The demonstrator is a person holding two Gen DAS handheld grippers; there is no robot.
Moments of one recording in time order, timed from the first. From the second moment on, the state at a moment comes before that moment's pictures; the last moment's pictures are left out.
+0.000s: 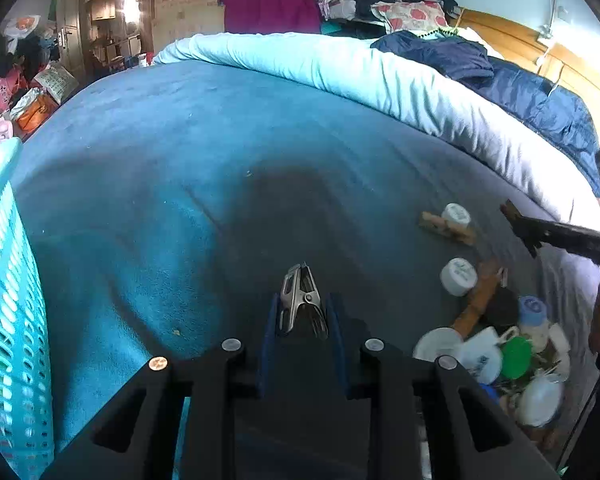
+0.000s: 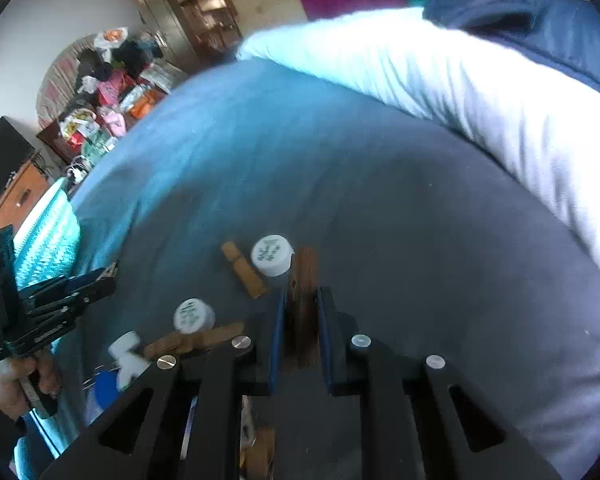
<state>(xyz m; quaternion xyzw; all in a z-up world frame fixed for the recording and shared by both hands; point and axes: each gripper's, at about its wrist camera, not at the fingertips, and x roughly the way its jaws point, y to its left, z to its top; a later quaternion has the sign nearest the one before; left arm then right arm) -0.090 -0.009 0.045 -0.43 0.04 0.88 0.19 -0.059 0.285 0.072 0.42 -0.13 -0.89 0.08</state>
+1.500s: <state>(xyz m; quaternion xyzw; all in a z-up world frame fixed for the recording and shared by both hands) 0.006 -0.141 0.231 -0.34 -0.01 0.94 0.03 -0.007 0.174 0.236 0.30 -0.07 -0.93 0.18</state>
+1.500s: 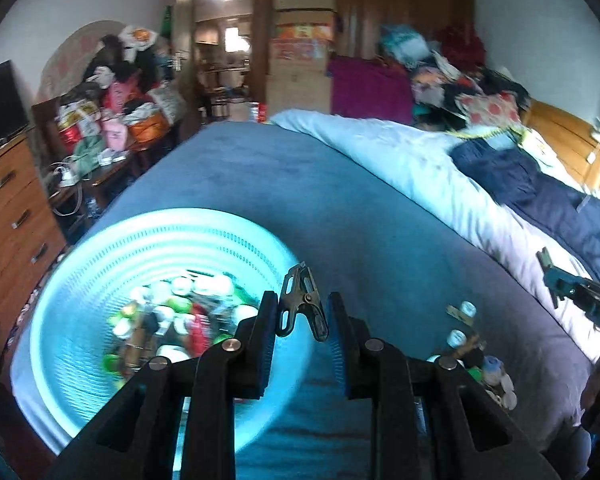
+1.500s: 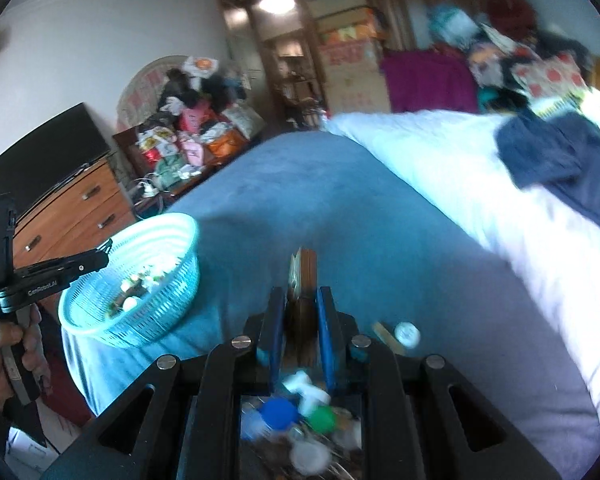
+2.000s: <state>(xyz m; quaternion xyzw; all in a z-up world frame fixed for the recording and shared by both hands) -0.010 -0.266 0.258 -0.34 -0.04 0.94 -0.01 -0.058 0.055 0.293 0.29 -0.06 -0.92 0.27</state>
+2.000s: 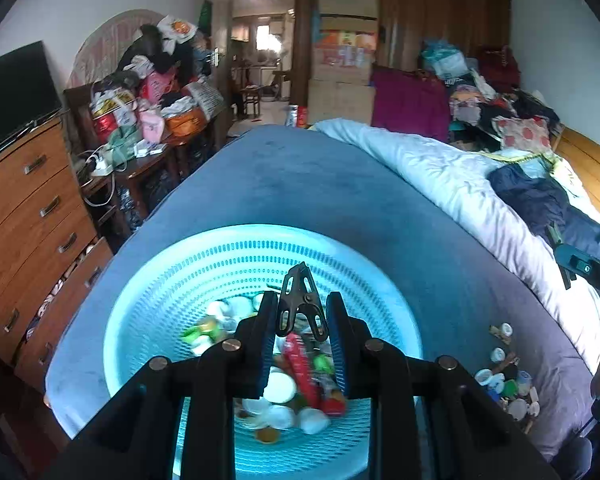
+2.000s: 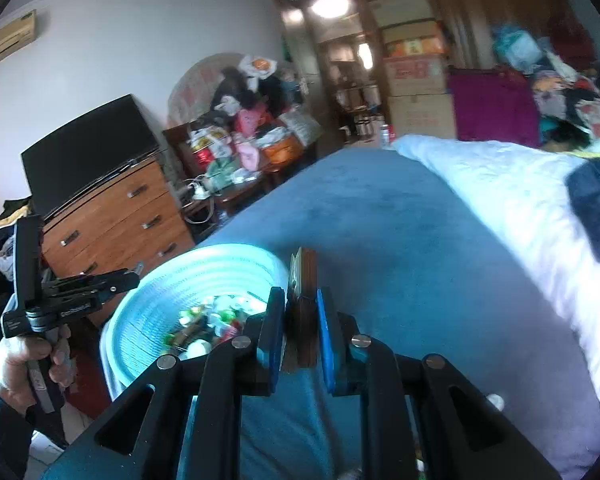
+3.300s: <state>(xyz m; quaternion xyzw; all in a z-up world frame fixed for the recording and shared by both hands) -0.046 -0.340 0.226 -0.39 -0.09 0.92 -0.02 -0.118 -0.084 0.275 0.36 -0.02 -0.86 0.35</state>
